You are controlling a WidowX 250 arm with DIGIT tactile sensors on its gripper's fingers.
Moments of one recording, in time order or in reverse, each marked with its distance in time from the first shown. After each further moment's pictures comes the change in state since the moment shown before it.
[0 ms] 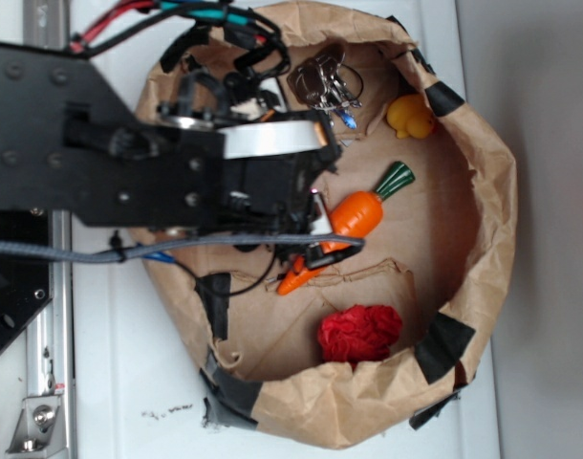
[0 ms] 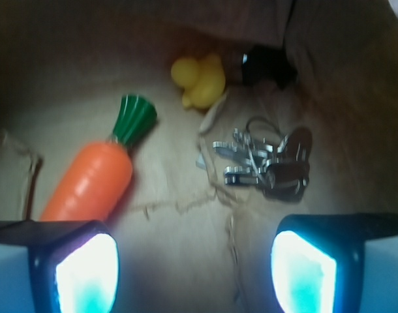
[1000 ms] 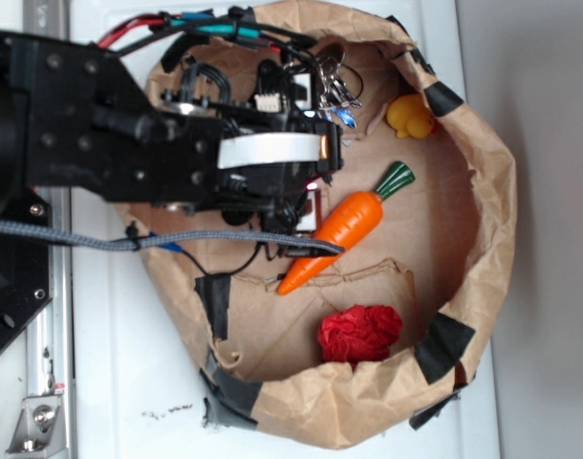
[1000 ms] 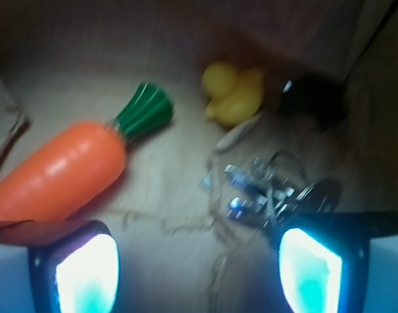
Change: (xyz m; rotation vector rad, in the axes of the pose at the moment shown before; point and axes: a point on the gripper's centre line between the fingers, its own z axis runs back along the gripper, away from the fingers) arm 0.000 0.006 -0.019 -0.038 -0.043 -0.304
